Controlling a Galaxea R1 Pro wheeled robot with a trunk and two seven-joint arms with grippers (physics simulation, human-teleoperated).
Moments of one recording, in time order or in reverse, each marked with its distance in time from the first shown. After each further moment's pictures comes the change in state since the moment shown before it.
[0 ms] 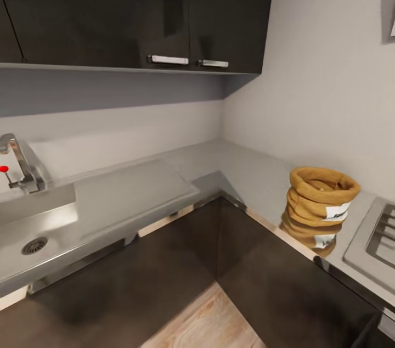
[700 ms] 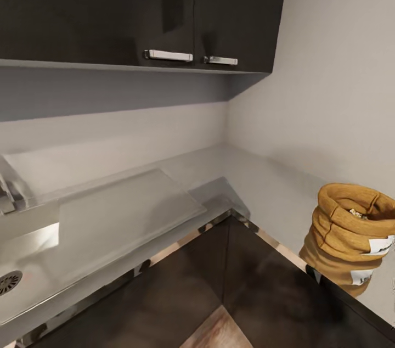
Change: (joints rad) left arm 0.000 0.000 0.003 -0.001 0.002 0.000 0.001; right arm 0.000 0.001 -0.002 0.000 -0.007 -0.006 -0.002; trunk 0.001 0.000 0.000
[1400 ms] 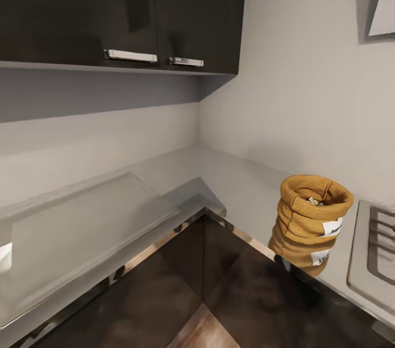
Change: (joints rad) left arm 0.000 -0.002 0.002 -0.007 -0.001 -0.011 0.007; right arm 0.015 0.009 -0.004 0.003 -0.006 0.001 0.001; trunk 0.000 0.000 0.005
